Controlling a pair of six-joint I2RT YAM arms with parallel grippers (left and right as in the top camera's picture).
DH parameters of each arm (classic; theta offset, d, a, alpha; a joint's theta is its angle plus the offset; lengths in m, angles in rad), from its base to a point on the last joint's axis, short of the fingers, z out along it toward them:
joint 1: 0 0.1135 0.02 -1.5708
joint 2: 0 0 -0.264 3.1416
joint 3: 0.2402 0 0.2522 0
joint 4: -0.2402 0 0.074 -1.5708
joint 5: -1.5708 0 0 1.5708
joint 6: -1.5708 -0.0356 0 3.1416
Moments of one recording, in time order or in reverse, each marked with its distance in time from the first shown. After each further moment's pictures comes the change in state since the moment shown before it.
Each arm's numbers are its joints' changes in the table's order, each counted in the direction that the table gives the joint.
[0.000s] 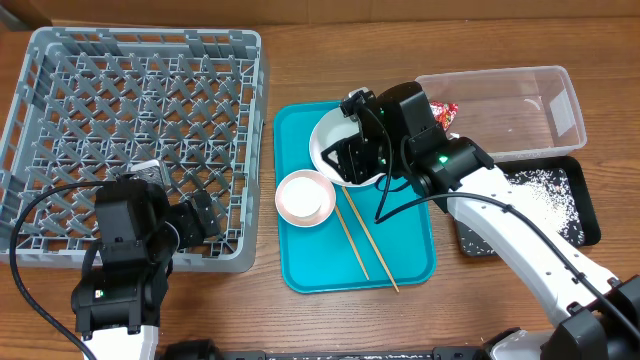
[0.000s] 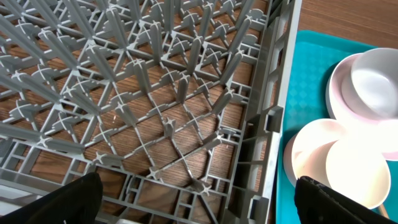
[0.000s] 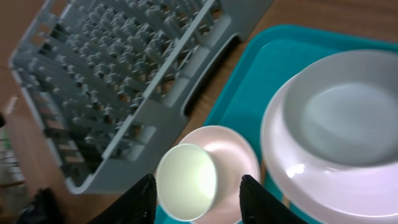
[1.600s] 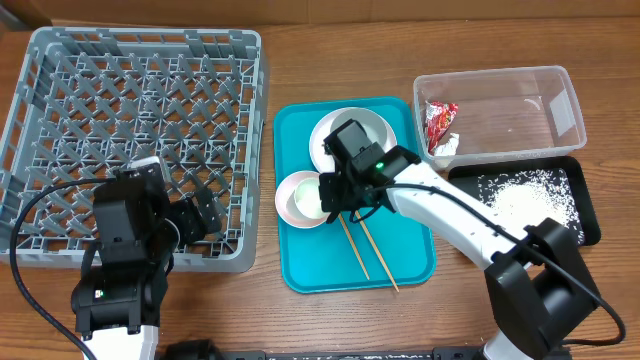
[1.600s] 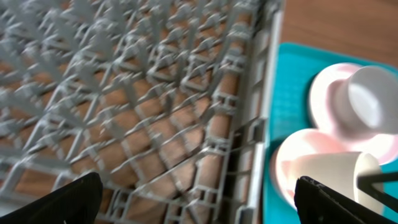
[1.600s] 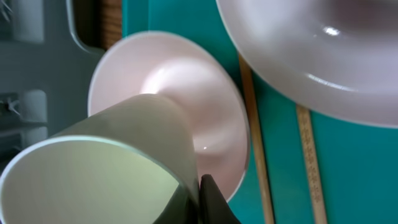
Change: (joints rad) left arm 0.000 0.000 0.000 0.054 -0.049 0.000; right arm 0.132 0.237 0.024 -0.154 -0.186 -0.336
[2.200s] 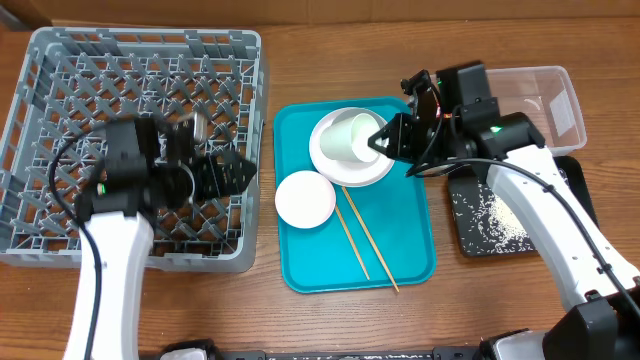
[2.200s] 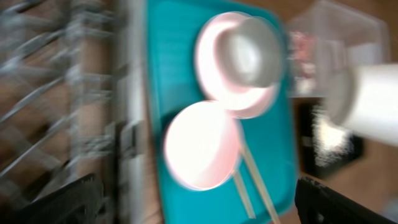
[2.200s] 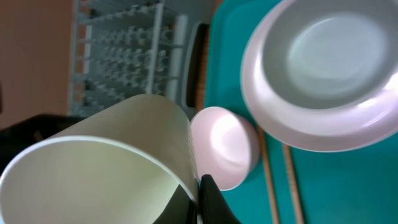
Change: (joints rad) left arm -0.001 0.477 0.282 -0.085 -0.531 -0.080; right arm -0.375 -0.228 0.059 -0.063 0.437 0.117
